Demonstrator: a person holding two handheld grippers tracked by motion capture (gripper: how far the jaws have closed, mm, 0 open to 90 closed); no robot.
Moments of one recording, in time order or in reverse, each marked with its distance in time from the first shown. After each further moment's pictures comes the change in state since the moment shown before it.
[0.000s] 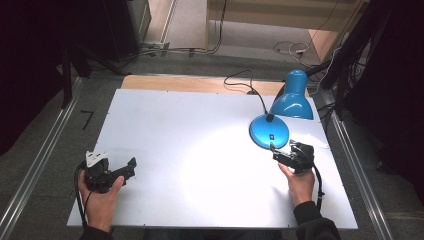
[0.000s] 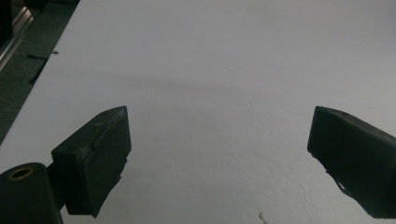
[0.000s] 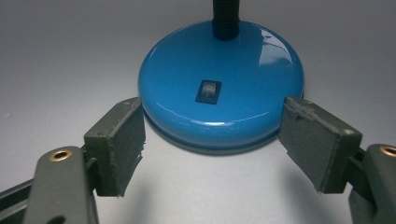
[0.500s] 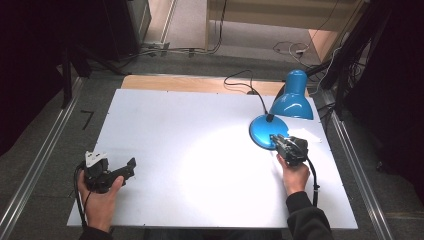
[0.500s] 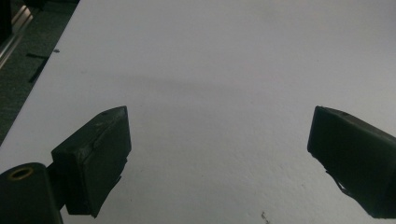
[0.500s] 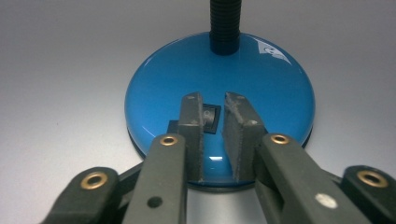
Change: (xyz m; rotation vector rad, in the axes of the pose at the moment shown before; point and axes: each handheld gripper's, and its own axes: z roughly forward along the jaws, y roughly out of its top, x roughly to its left) left arm 0.003 0.000 0.000 0.003 -0.002 -0.005; right arm 0.002 0.008 0.026 -0.020 -0.026 0.000
